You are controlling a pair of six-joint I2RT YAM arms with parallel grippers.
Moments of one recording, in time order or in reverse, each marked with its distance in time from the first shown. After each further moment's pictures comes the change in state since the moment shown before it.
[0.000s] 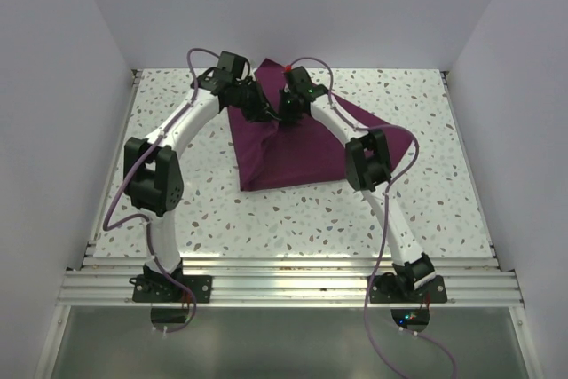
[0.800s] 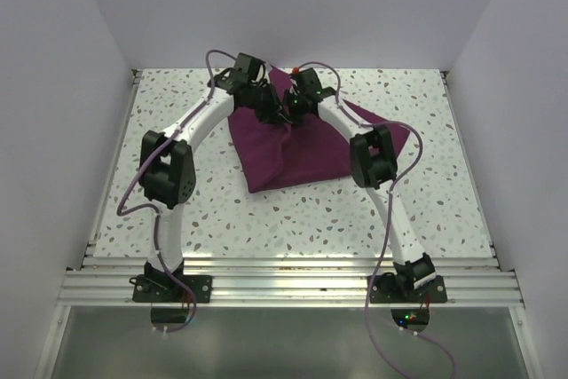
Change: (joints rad) left arm -0.060 0.115 0.105 -0.008 0.019 -0.010; right arm -0.052 -0.005 -0.080 0.095 -0.244 0.114
